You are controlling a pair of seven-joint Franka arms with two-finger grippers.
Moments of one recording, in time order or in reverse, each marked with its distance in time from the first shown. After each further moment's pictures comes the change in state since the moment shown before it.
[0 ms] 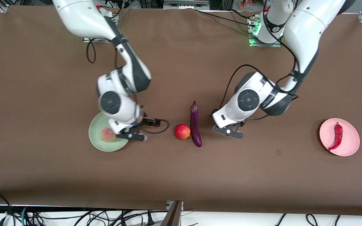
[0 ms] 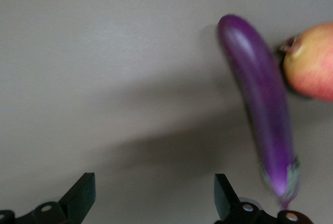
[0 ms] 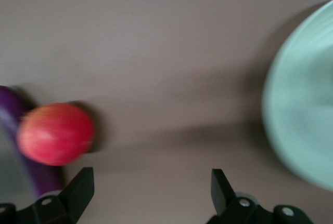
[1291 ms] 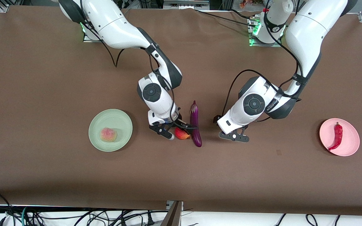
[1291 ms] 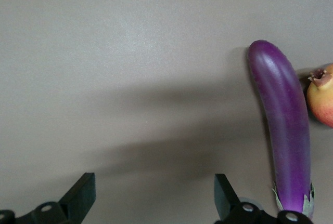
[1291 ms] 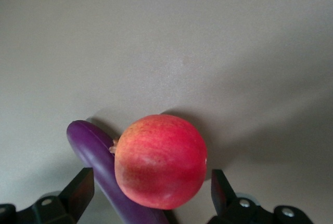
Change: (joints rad) left arm 0.031 0.009 0.013 0.009 0.000 0.015 -0.020; right arm 0.095 0.215 0.045 0.125 0.004 0.336 0.423
